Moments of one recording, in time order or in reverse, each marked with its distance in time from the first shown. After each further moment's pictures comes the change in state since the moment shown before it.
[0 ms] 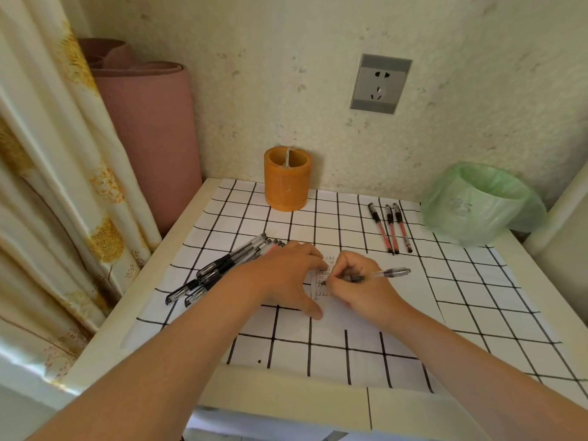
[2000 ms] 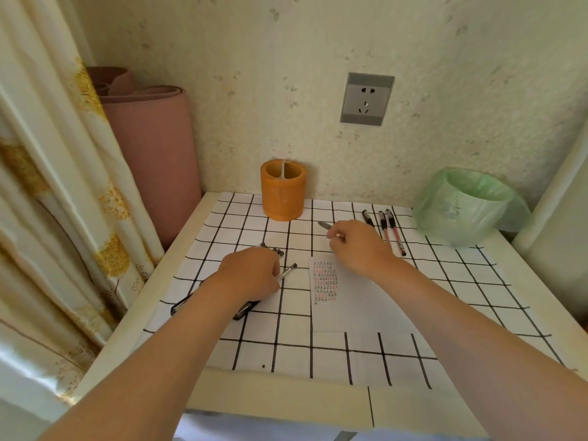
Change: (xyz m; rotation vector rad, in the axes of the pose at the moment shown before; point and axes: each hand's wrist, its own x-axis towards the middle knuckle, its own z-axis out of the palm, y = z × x) left_hand -0.032 -0.017 -0.020 0.069 0.083 -0.426; right_hand 0.065 -0.023 -0.021 -0.740 0.147 0.068
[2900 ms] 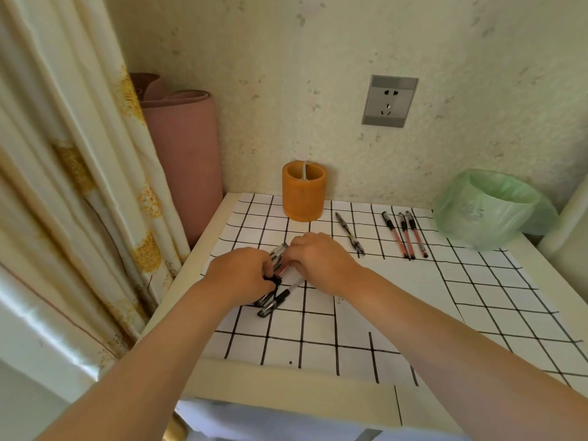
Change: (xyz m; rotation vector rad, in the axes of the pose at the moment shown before) left_hand -0.026 -0.050 -0.003 -0.089 0.132 -0.049; right_hand 0.003 -0.062 0.067 -0.302 -0.005 -0.719
